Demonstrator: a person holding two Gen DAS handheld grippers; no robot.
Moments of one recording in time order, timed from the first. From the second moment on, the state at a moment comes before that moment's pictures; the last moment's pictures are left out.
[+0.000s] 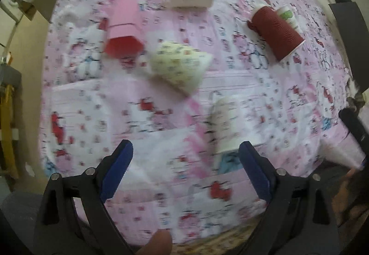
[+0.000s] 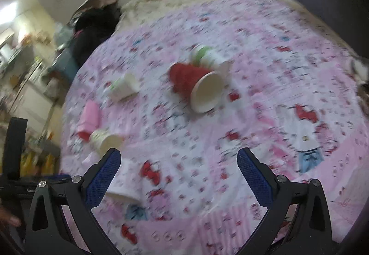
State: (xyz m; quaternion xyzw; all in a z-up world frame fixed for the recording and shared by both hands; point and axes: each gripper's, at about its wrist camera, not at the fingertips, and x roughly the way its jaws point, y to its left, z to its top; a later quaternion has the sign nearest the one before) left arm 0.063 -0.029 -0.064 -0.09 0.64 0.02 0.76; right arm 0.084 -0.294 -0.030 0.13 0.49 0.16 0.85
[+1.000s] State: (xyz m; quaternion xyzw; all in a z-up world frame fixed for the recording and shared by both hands) left arm 0.040 0.035 -0.072 -0.12 0.58 0.05 0.81; right arm 0.177 -0.177 -0.145 0.12 0.77 0.22 0.59
